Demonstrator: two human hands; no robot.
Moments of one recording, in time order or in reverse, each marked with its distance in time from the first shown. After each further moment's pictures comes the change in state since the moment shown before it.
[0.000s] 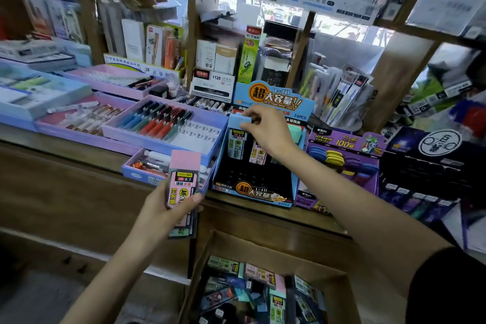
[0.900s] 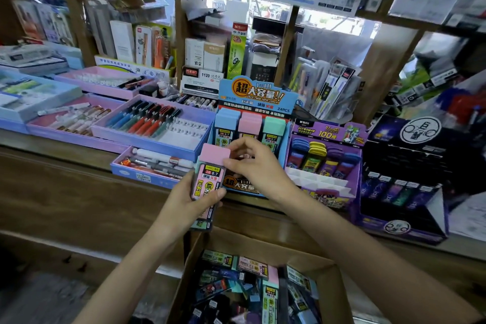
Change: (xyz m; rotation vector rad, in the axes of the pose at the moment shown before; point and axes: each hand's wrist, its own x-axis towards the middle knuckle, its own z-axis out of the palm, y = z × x) left_hand 0.000 0.011 0.054 0.016 -0.121 -0.017; right_hand -0.101 -0.023 -0.020 0.576 -0.244 0.197
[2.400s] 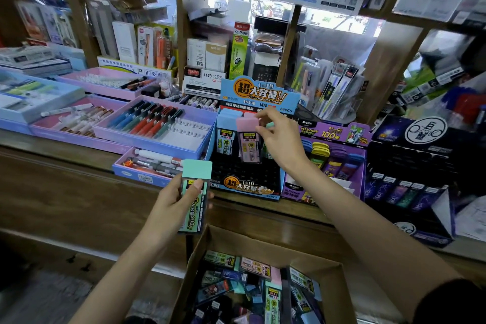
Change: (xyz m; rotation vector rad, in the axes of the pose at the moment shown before) left_hand -0.008 -0.004 -0.015 -0.029 0.049 0.024; right_hand 0.058 0.024 -0.045 -0.443 0.348 -0.221
